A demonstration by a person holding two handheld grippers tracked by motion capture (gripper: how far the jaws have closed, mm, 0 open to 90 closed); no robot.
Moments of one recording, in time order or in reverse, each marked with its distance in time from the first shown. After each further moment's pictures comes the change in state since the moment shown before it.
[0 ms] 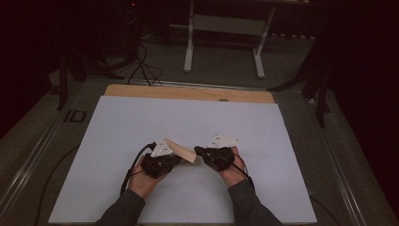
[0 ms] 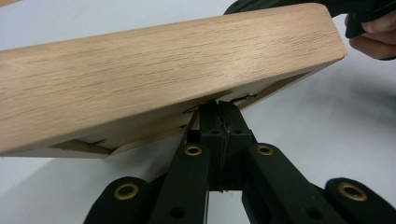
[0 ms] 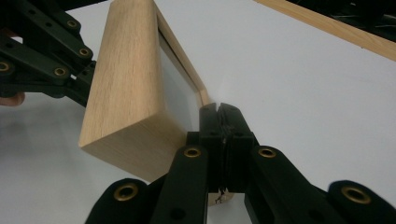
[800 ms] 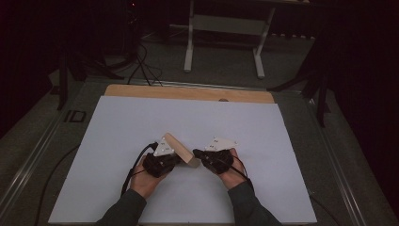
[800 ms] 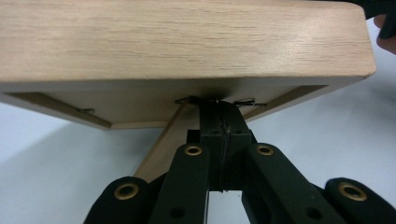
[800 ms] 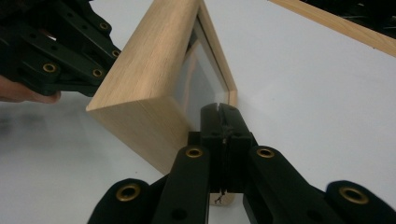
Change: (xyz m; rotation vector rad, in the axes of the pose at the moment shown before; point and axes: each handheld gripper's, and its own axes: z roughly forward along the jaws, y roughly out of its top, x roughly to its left) left arm 0.002 -0.001 0.008 0.021 0.018 -0.008; right arm 0.008 -0.001 -0.001 0.012 0.019 -0.021
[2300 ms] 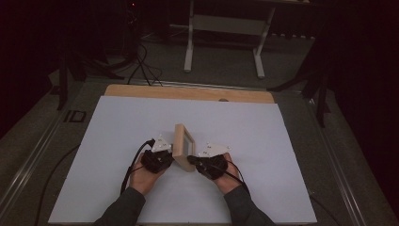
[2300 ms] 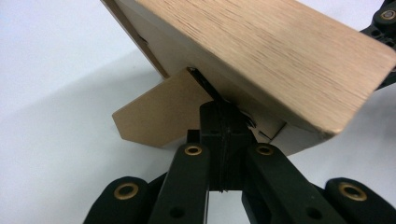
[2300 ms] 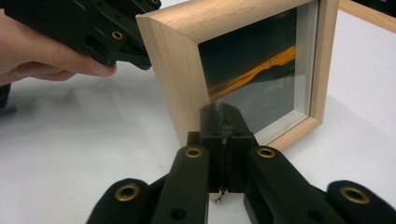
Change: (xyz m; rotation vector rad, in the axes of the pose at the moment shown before) left arm 0.015 -0.002 0.005 -0.012 0.034 -0.031; right arm 0.017 -0.006 0.011 0.024 0.037 -0.023
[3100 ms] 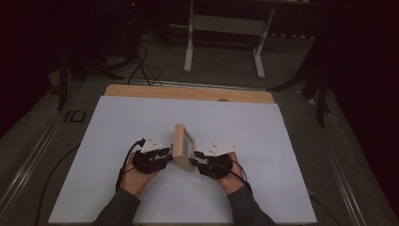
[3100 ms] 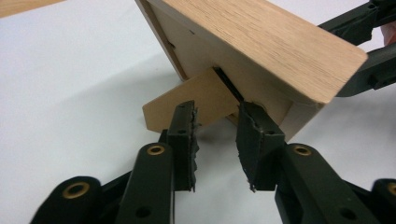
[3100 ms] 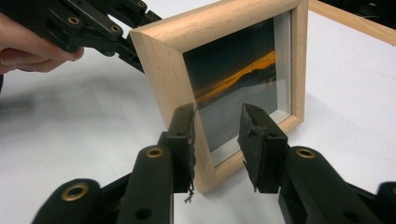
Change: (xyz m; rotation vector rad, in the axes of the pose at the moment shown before) left arm 0.007 -0.005 -0.025 -0.039 0.033 -0.026; right arm -0.005 0.000 -0.014 -0.027 -0.012 0.019
